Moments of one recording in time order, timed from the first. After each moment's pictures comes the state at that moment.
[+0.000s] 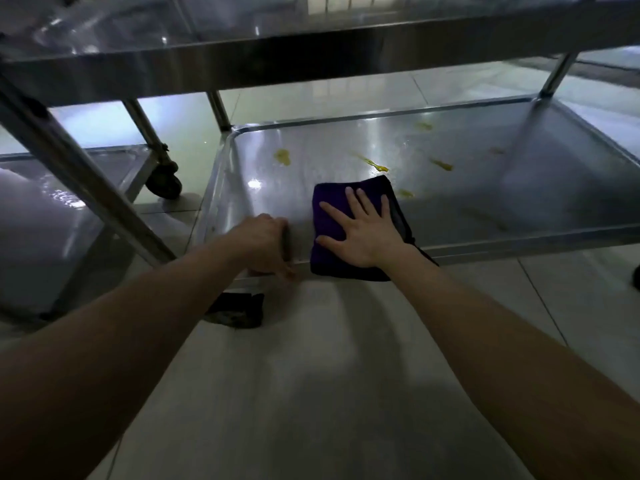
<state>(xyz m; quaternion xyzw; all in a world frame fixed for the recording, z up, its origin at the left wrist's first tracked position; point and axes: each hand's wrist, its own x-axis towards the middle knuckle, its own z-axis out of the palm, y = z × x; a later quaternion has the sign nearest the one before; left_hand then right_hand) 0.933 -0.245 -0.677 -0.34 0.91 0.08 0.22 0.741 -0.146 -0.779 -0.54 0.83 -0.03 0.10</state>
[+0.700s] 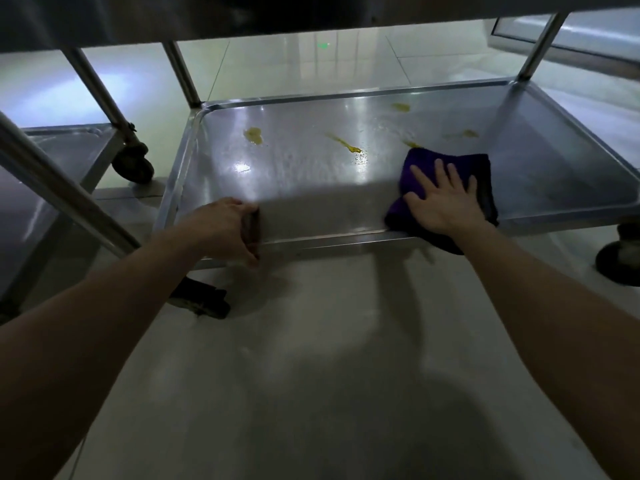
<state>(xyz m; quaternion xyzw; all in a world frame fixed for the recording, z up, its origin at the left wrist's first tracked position) 0.941 -0.254 -0.690 -0.34 0.92 0.09 0.16 0.604 -0.047 -0.777 -0.37 0.92 -0.03 0.11</state>
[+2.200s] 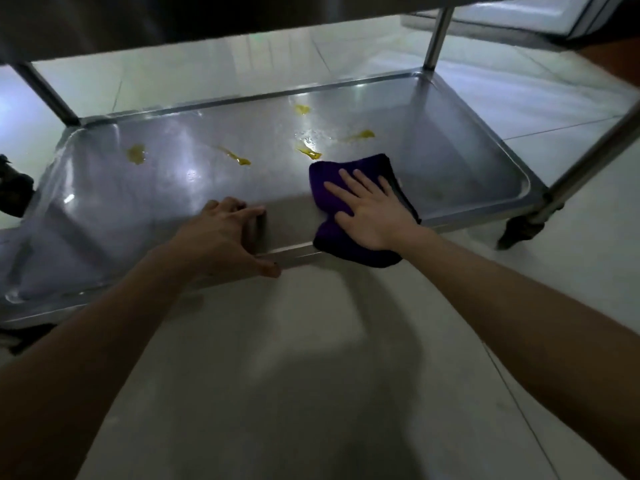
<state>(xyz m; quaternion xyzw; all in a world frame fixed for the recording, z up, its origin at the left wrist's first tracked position) 0.827 -0.187 -0.716 -0.25 0.95 0.11 0.13 0.605 0.007 -0.777 -0.48 0.87 -0.06 0.12</state>
